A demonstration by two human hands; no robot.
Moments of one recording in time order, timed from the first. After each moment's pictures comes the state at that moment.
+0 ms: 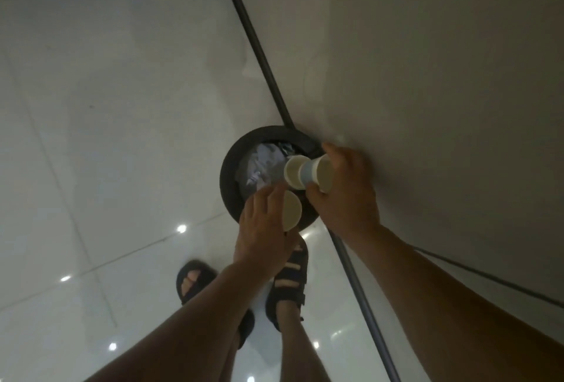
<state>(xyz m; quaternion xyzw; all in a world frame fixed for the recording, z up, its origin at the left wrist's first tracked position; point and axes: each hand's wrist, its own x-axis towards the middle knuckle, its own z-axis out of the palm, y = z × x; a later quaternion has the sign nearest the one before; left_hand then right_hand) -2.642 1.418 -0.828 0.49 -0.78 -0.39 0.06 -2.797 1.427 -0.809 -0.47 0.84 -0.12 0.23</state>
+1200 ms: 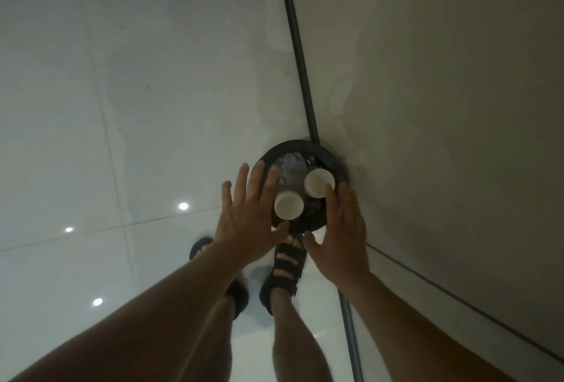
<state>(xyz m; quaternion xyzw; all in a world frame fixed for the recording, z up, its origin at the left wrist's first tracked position) -2.591 1.375 -0.781 0.50 -0.83 -0.23 -0.08 -2.757 1.462 -0.780 -0.55 0.80 0.00 0.26</state>
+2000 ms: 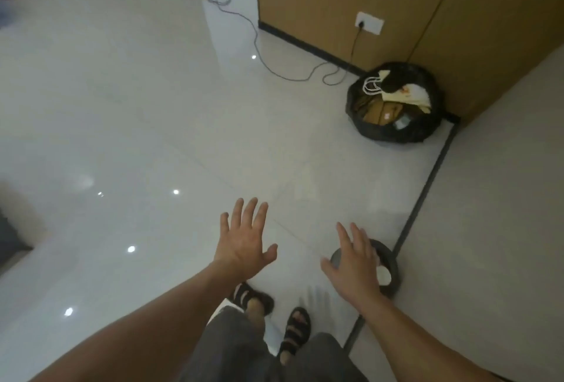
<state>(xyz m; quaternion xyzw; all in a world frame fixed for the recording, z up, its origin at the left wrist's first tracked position) -2.398 1.621 -0.397 0.83 -0.54 -0.13 -0.06 -2.625 1.520 -0.429 -0.81 0.52 0.04 0.27</state>
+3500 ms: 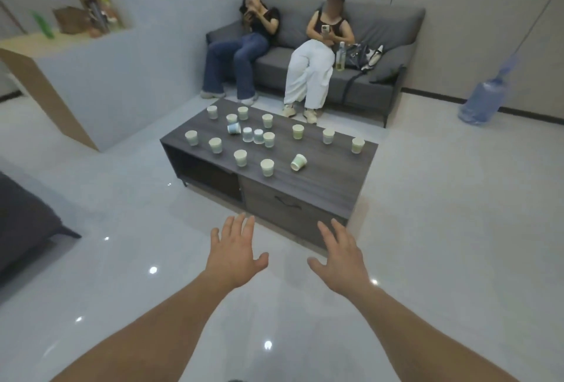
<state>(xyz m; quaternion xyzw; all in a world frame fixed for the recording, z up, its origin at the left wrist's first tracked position) -1.930 2.338 -0.303 0.98 0.17 -0.02 0.04 -1.833 2.112 -0.319 -0.95 -0.24 0.11 0.18</state>
